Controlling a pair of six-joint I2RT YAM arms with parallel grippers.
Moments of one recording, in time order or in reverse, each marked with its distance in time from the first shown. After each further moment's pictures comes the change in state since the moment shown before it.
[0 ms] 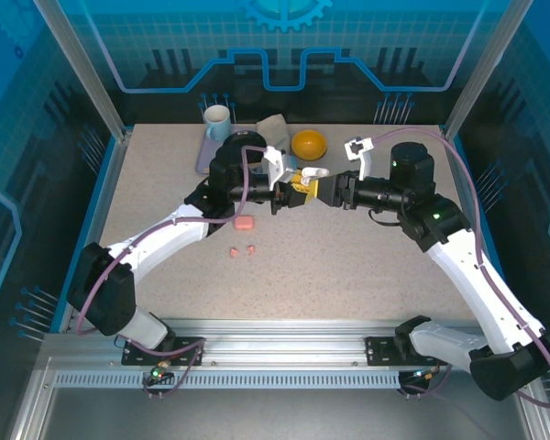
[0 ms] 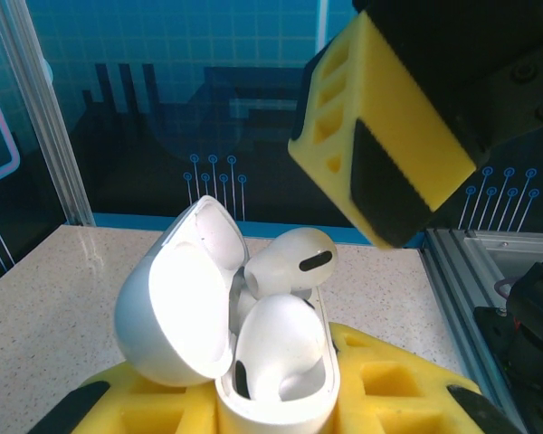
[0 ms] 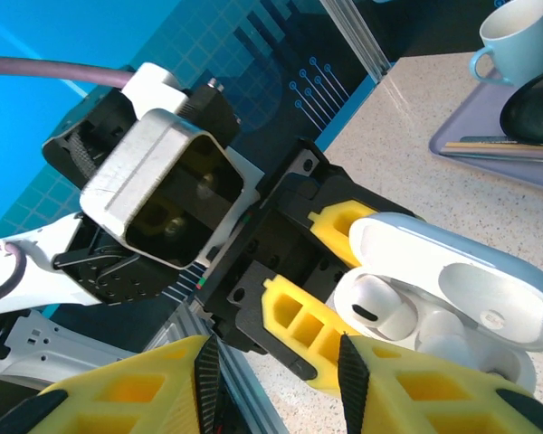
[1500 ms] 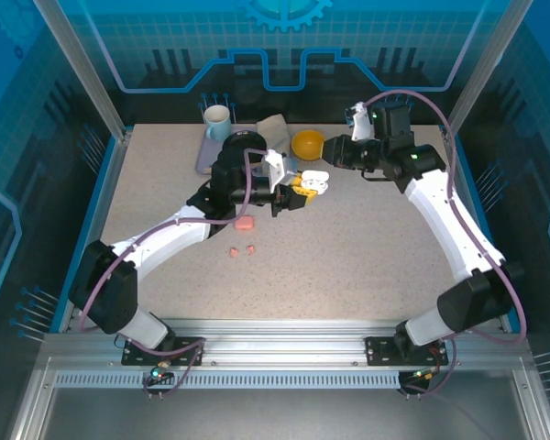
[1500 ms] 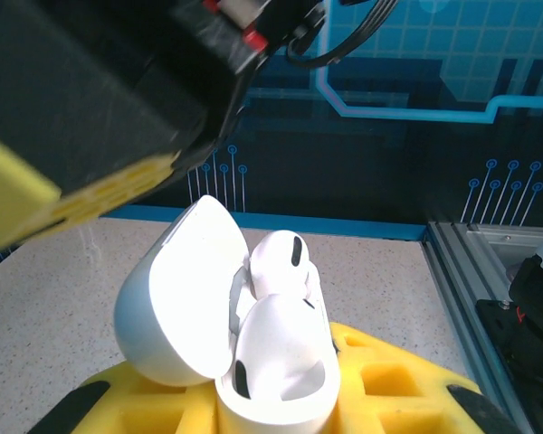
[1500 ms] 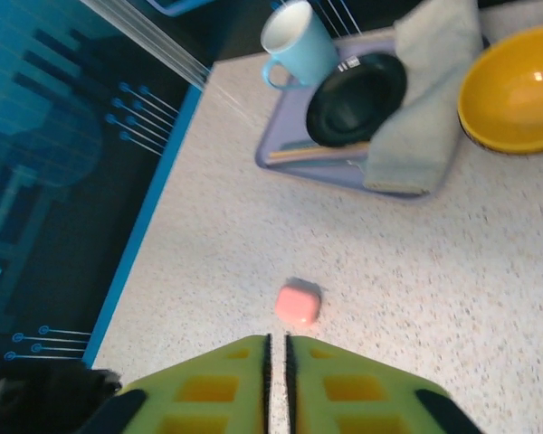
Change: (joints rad) left arm 0.000 0.018 -0.028 0.027 -0.004 0.000; right arm -0.107 0.418 0.372 -0.252 0.217 -0.042
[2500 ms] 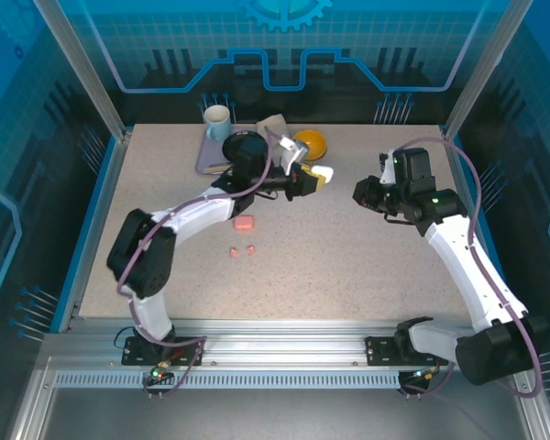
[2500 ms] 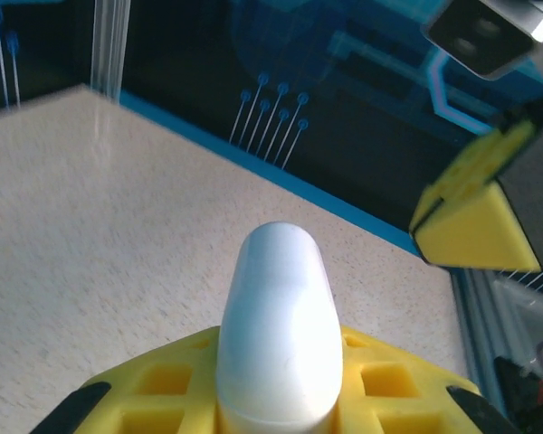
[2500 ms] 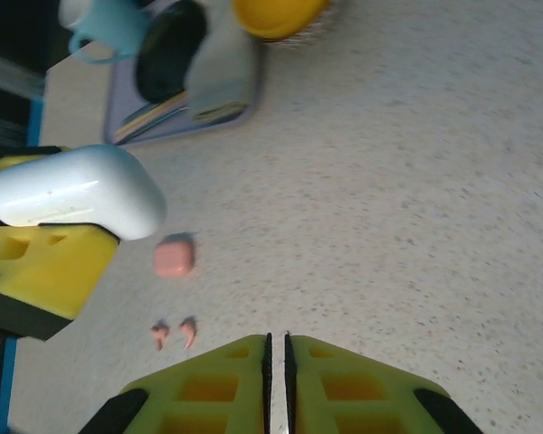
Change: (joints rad) left arm 0.021 0.335 0.229 -0.050 -0.084 -0.323; right arm -0.099 -0.329 -0.439 -0.045 0.211 0.125
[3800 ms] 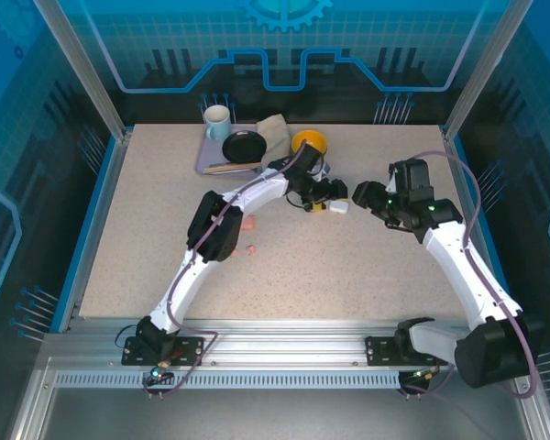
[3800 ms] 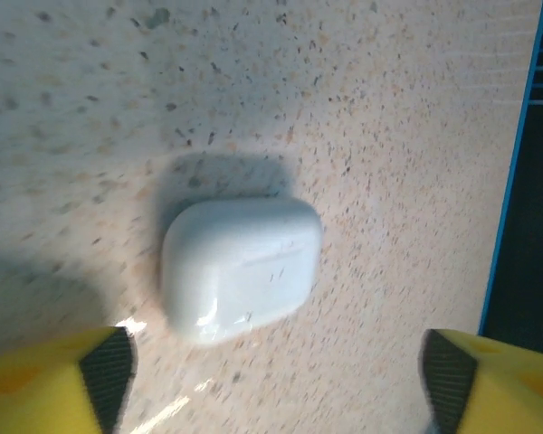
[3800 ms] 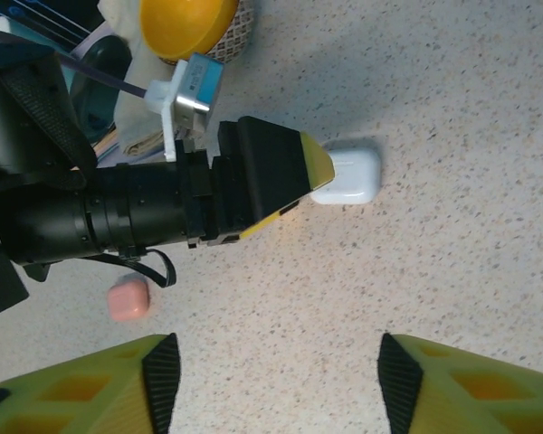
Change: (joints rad) left arm -0.050 0.631 0.805 -0.855 -0.174 -0.539; right arm -0.015 -0.029 -0.112 0.080 0.078 0.085
